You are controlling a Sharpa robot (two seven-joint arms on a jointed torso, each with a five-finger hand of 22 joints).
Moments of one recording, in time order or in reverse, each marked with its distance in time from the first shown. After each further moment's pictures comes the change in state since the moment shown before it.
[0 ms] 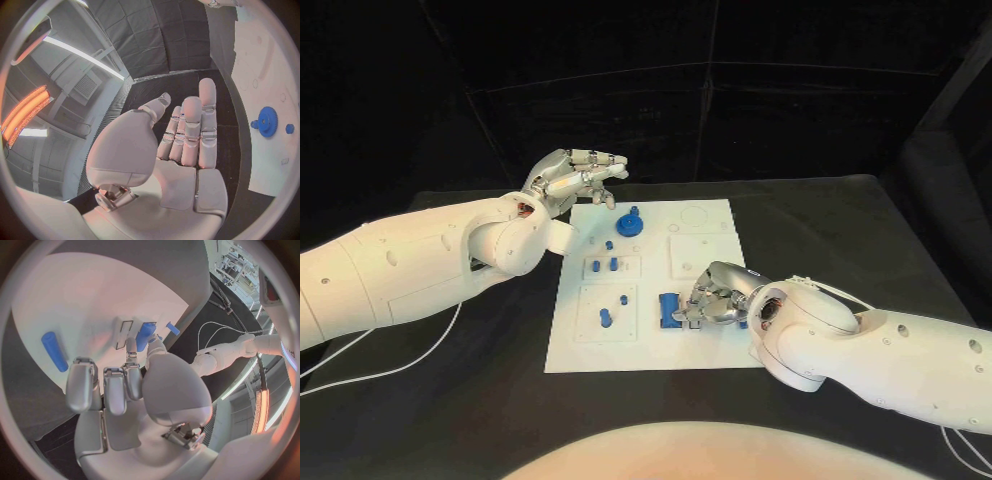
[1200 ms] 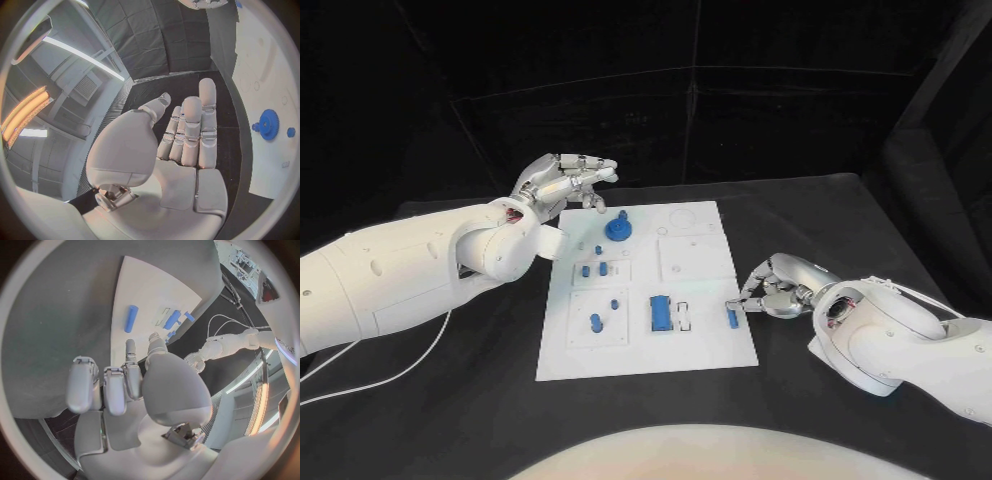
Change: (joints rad) left arm 0.000 -0.006 -0.001 0.003 0.000 0.001 -0.002; left_hand 0.000 0.000 0.000 0.000 0.000 0.000 0.000 0.000 0.000 0.000 0.000 0.000 0.000 0.000 0.000 0.000 0.000 0.000 0.000 0.000 0.000 0.000; right arm 0.007 -0.274 0.000 0.076 -0.005 -0.063 0.082; right_hand -0.004 -0.005 -0.065 0.004 0.058 -0.057 0.022 -0.032 -0.012 -0.004 0.011 -0.012 0.000 0.004 0.004 -0.005 0.000 0.000 0.000 0.000 0.000 -0.003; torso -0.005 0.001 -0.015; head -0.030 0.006
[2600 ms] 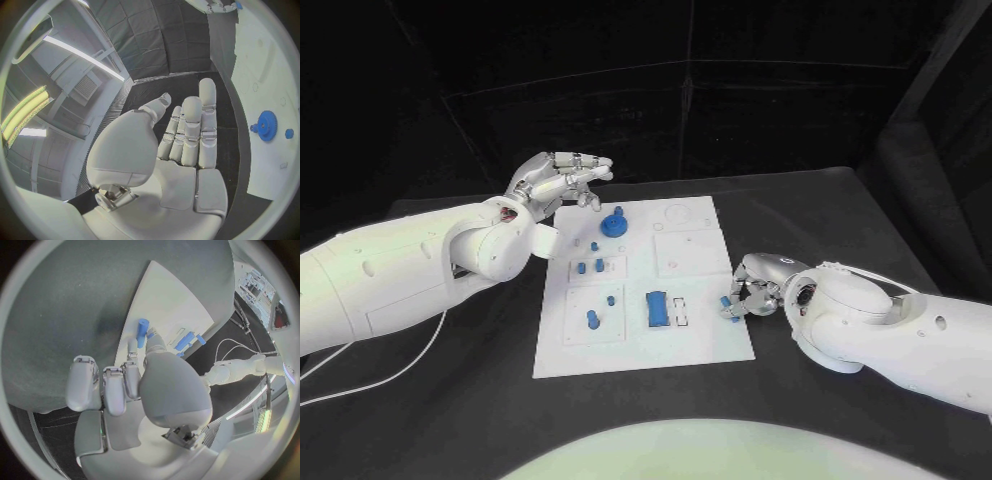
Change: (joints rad) left arm -0.003 0.003 -0.003 -0.003 0.000 0.008 0.000; left_hand 0.004 0.004 -0.003 -0.003 0.000 -0.002 -0.002 0.004 0.000 -0.009 0.002 0.007 0.001 0.000 0.000 0.004 -0.001 0.000 0.000 0.000 0.000 -0.001; right arm 0.000 0.118 0.005 -0.090 -0.158 0.201 -0.101; right_hand 0.096 0.006 -0.002 -0.065 0.009 0.014 -0.005 0.000 0.023 -0.007 0.000 -0.019 0.005 0.000 0.000 -0.004 0.000 0.000 -0.007 0.007 -0.012 -0.015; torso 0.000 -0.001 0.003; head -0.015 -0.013
